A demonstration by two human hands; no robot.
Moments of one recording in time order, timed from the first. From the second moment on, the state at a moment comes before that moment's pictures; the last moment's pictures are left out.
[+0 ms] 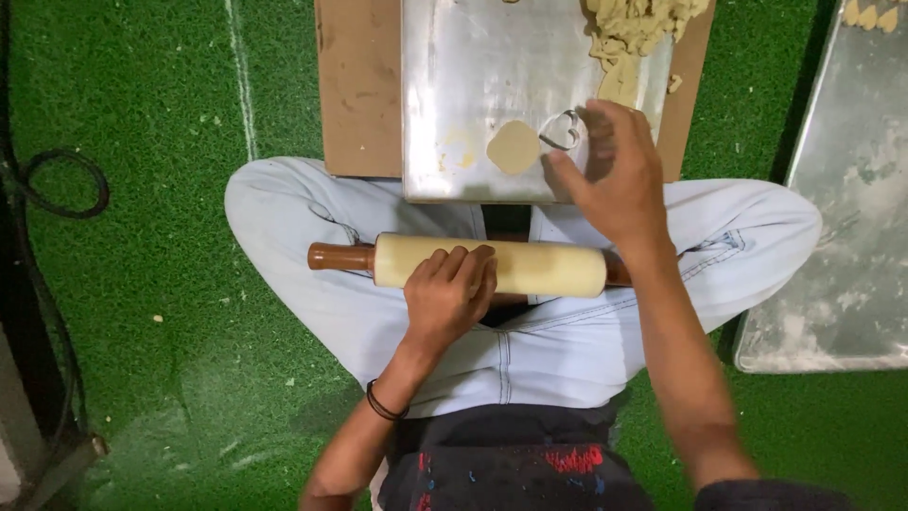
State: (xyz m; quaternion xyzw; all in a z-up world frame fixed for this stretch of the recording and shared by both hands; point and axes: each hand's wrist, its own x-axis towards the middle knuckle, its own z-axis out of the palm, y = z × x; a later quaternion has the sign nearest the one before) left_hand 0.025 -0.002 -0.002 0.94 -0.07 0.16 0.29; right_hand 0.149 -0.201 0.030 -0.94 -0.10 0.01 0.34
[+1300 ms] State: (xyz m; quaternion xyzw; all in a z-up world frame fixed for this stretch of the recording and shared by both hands) left_hand 0.018 0.045 -0.008 0.94 -0.16 0.06 0.30; right_hand 0.099 -0.195 0.024 -0.93 -0.19 -0.04 0.33
